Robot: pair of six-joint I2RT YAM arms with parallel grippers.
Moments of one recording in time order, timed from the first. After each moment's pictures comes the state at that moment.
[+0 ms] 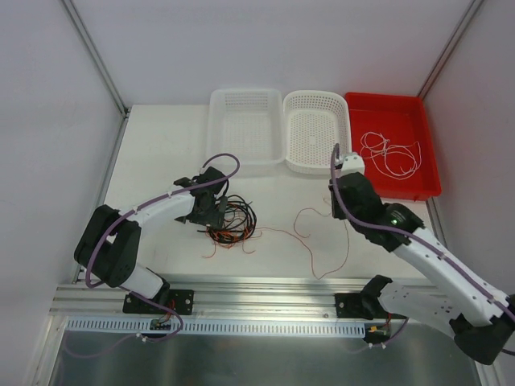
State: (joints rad) left arm -0.54 1.50 0.89 -0.73 -0.30 -0.36; right arm 0.80 0.87 1.03 -0.78 0.55 0.26
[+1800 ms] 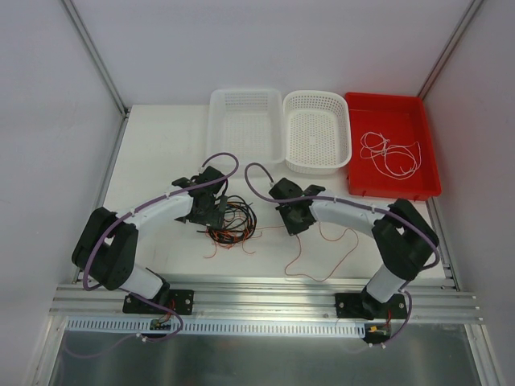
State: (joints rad) left arm -0.54 1.47 0.89 -0.74 -0.29 -0.36; right arm 0.84 1.68 1.03 -0.66 0.17 0.38
